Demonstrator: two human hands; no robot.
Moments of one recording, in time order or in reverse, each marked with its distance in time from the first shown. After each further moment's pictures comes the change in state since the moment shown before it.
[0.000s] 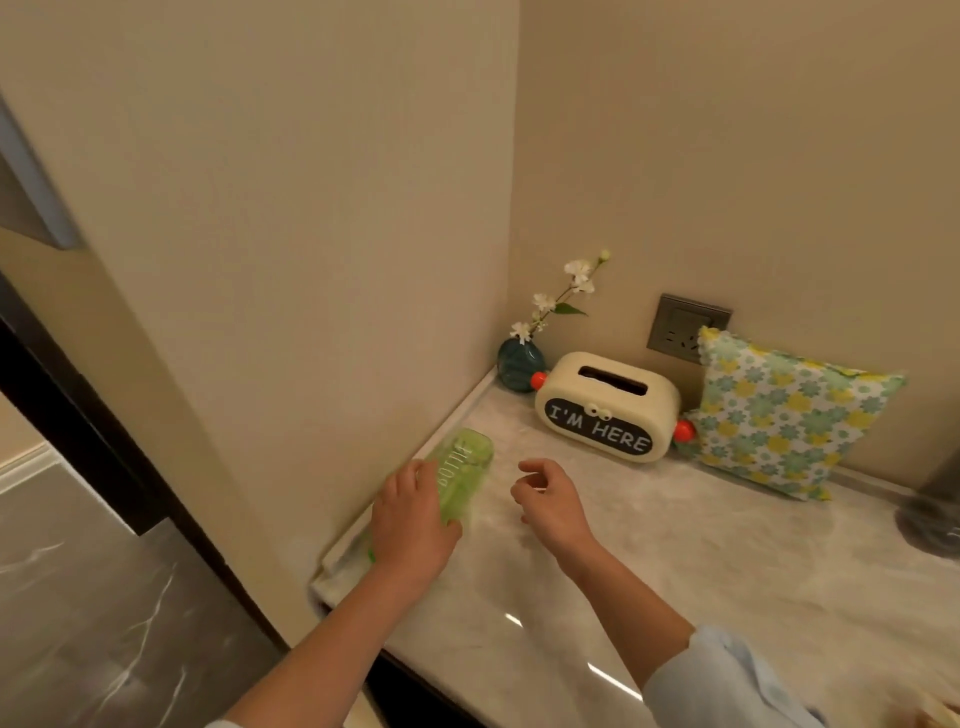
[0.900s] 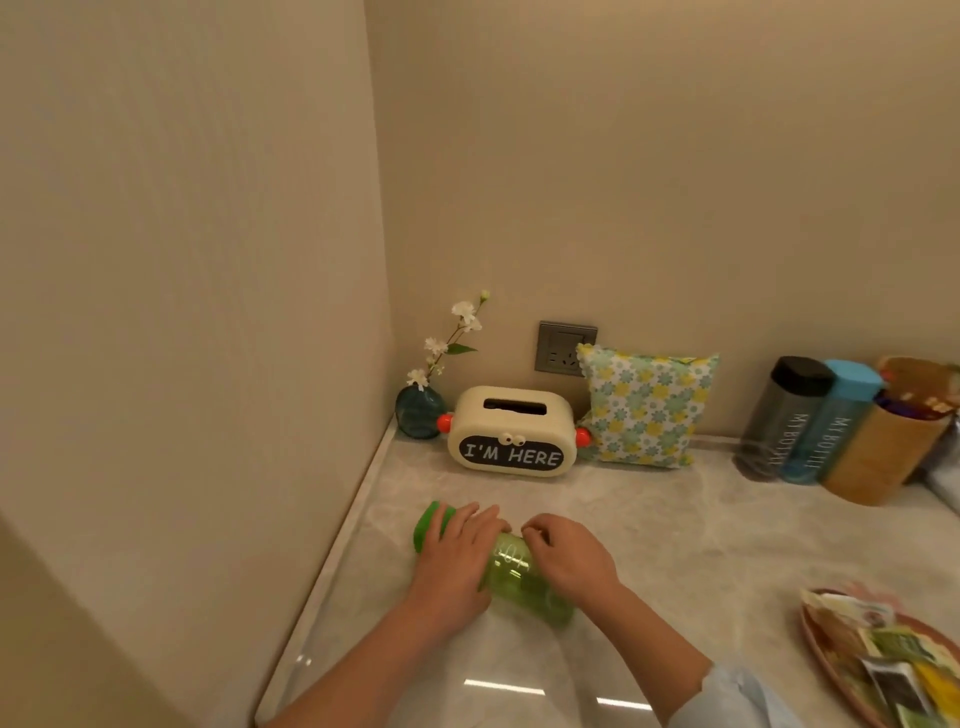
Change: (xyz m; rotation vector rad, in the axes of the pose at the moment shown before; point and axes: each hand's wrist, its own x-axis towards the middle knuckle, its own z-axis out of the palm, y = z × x) left_hand 0.034 0.049 0.027 0.065 -0.228 0.812; right_hand -0.016 0.020 -0.042 -0.704 0.271 0.060
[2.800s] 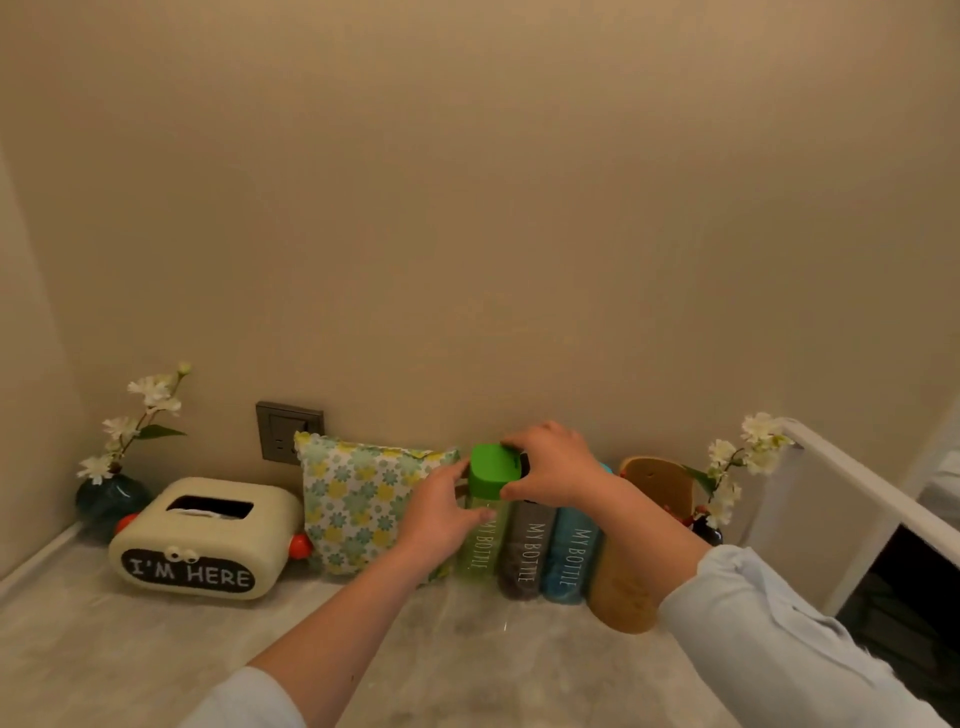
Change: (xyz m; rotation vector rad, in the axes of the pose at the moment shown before) left_hand 0.310 0.286 -0.015 -0.917 0.248 -0.179; right_hand 0.143 0.220 -0.344 -0.486 0.111 -0.314
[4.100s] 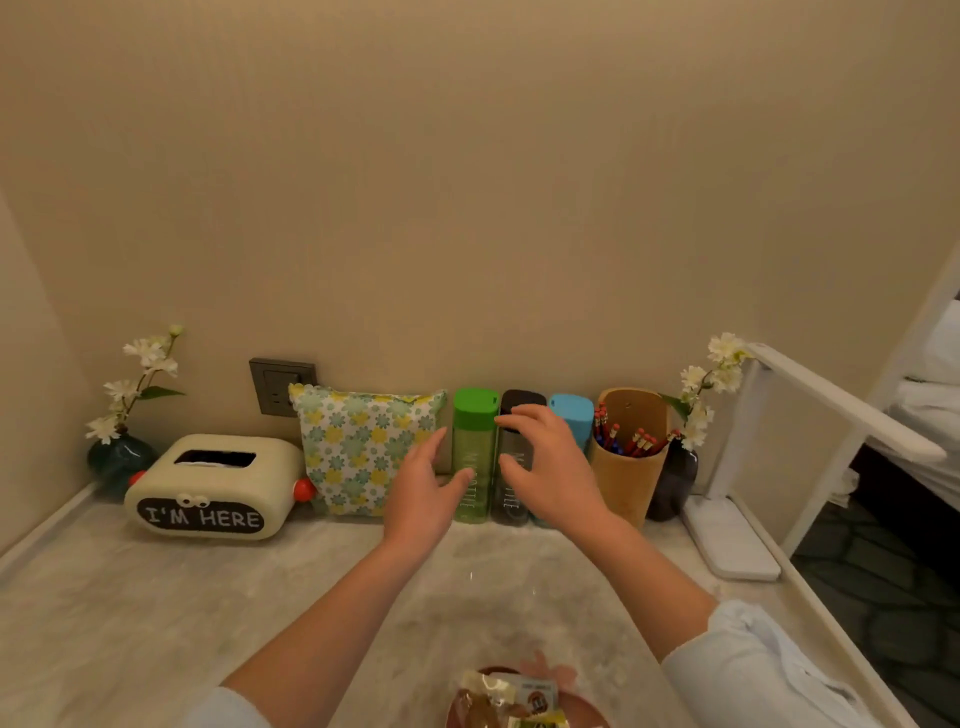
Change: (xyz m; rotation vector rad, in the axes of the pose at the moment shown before) left_hand -0.066 -0.008 0.011 -0.030 0.155 -0.004; right_hand -0.093 -0.017 0.055 0.473 0.402 0.019
